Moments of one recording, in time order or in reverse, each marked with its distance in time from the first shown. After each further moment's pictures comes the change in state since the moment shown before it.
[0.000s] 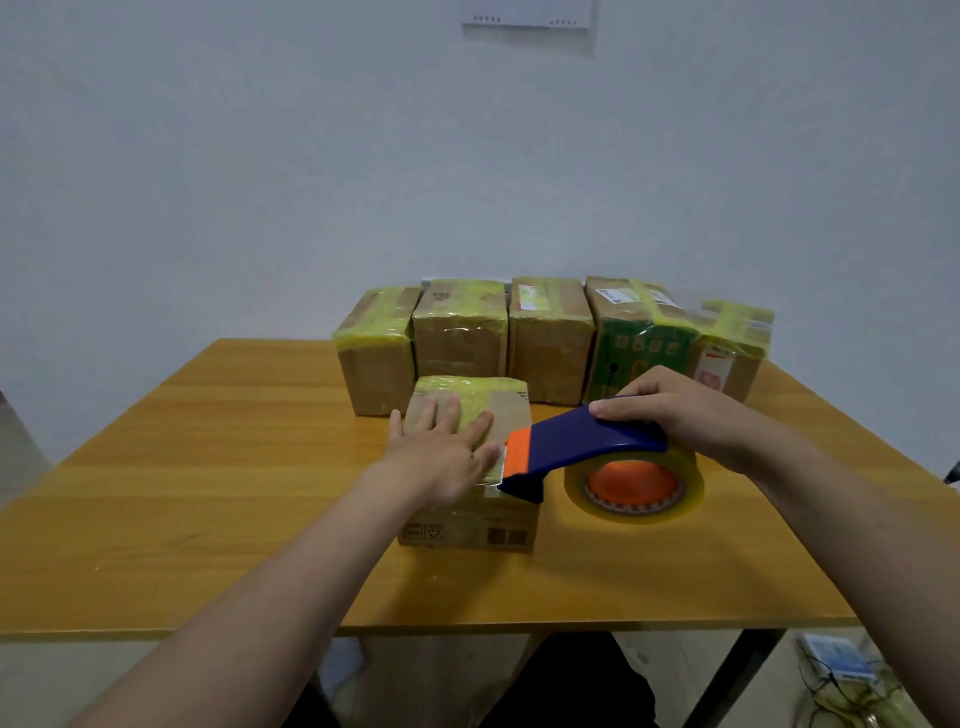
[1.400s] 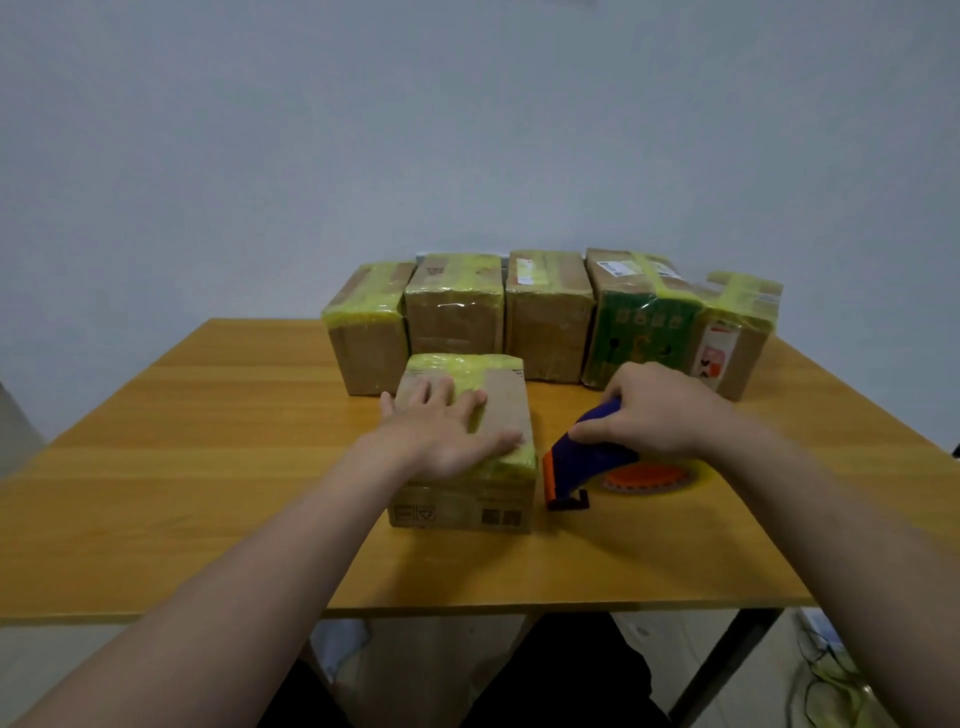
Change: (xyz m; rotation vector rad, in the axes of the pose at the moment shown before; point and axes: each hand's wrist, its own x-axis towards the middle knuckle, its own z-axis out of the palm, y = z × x) left_hand 0.003 0.008 -0.011 -0.087 -0.047 -0.054; right_hand 0.014 0.000 0.023 -0.675 0.044 0.164
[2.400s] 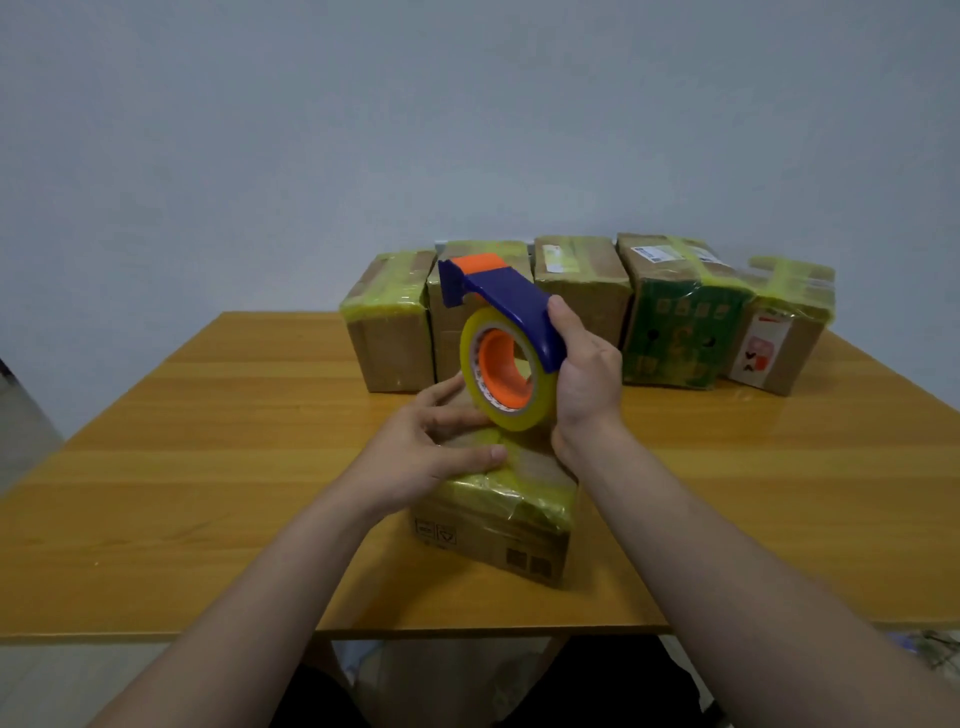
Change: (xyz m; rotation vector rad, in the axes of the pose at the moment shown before) left_hand -0.018 -0.053 0.026 -1.054 0.169 0.197; right_hand 0.053 -0.104 0.052 1.727 0.565 0.077
